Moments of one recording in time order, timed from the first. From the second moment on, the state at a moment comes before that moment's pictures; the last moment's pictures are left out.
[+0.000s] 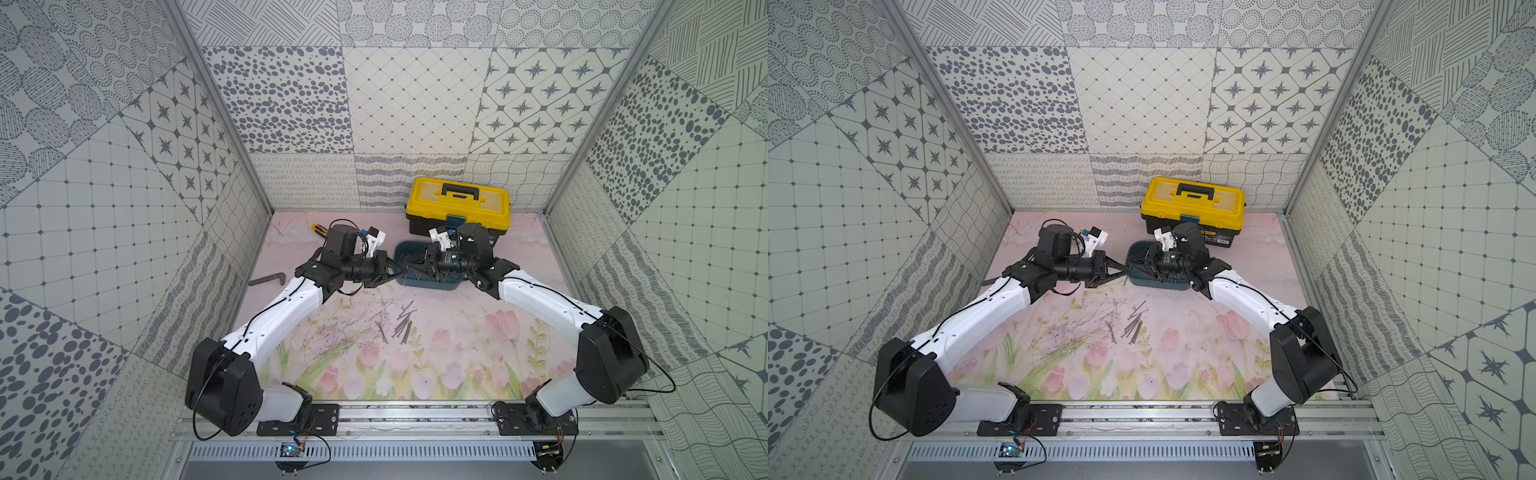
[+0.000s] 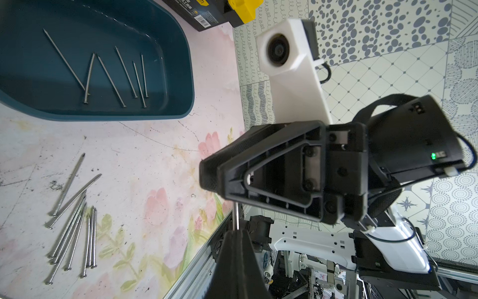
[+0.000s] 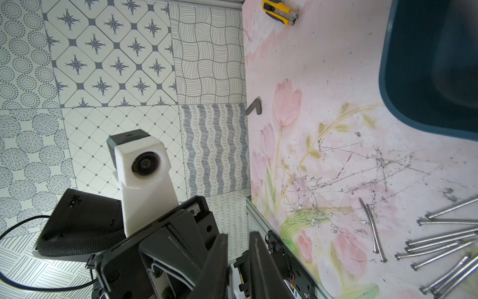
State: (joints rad) left arm -0.39 1.39 1.12 -0.31 0.80 -0.82; right arm 0.56 1.55 1.13 0.01 -0.68 1.22
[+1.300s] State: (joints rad) left arm -0.32 1.24 1.12 -0.61 0.61 -0.59; right arm 0.39 2.03 1.95 -0.99 -0.24 0.41
